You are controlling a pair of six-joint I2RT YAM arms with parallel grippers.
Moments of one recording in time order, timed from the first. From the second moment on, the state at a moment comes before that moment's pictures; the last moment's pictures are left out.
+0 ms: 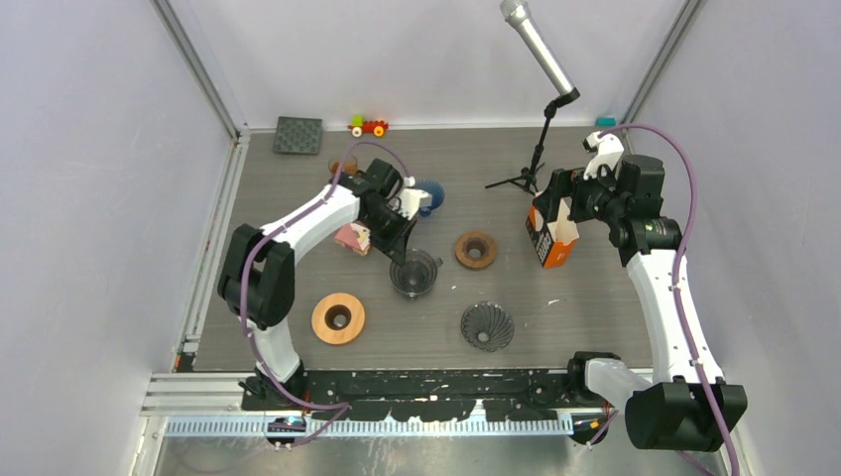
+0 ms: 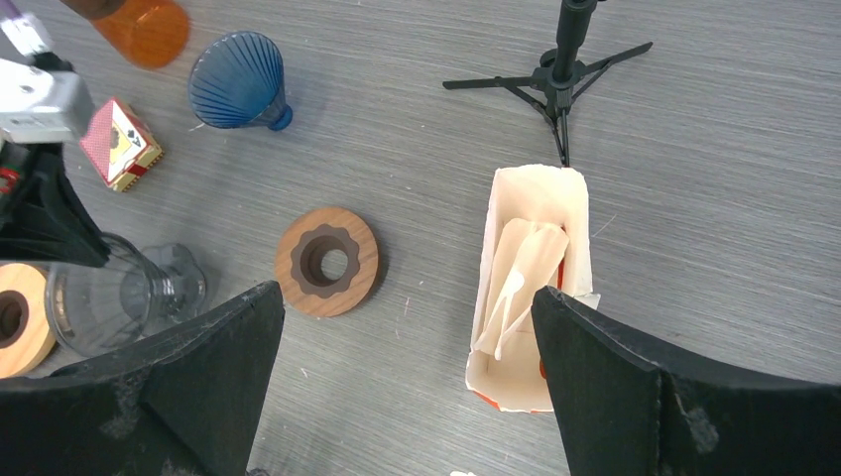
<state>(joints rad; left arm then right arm) -0.50 1.78 1.41 -0.88 0.45 0.18 -0.05 1.07 1.07 -0.51 -0.44 -0.03</state>
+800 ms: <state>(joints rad) -0.54 1.85 1.41 -0.86 0.46 0.13 -0.05 1.07 1.07 -0.51 -0.44 -0.03</state>
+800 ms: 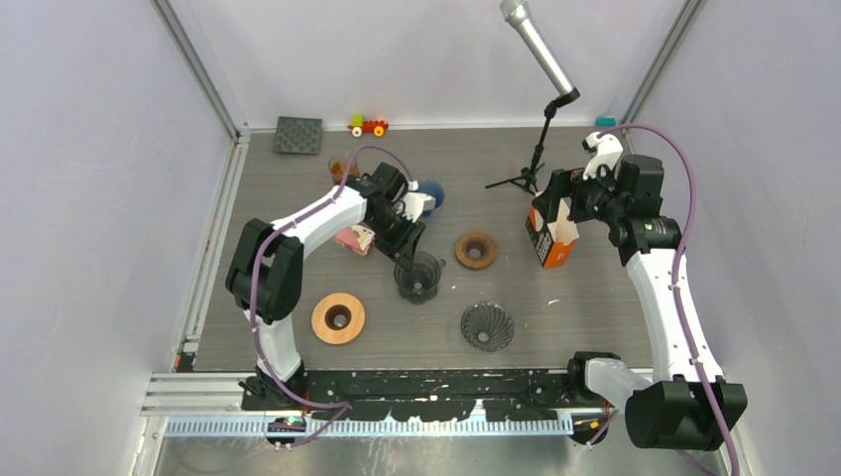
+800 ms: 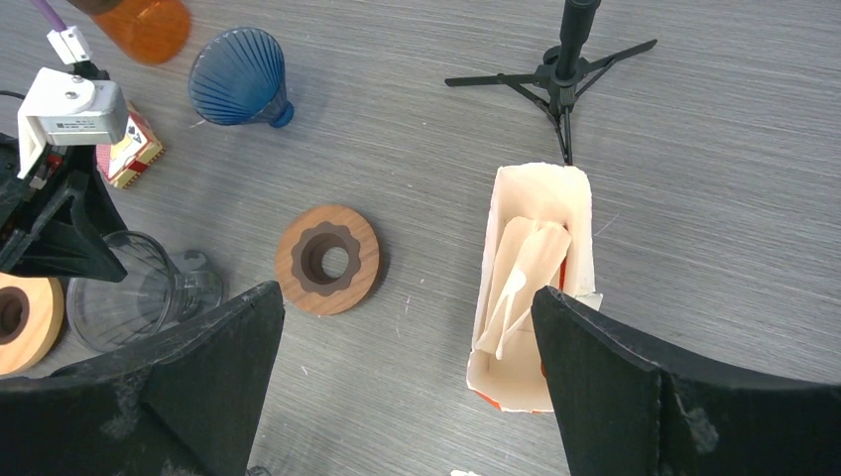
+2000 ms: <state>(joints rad) -0.26 1.35 0.86 -0.89 0.16 0.66 -0.05 1.12 1.07 -0.56 -0.47 -0.08</state>
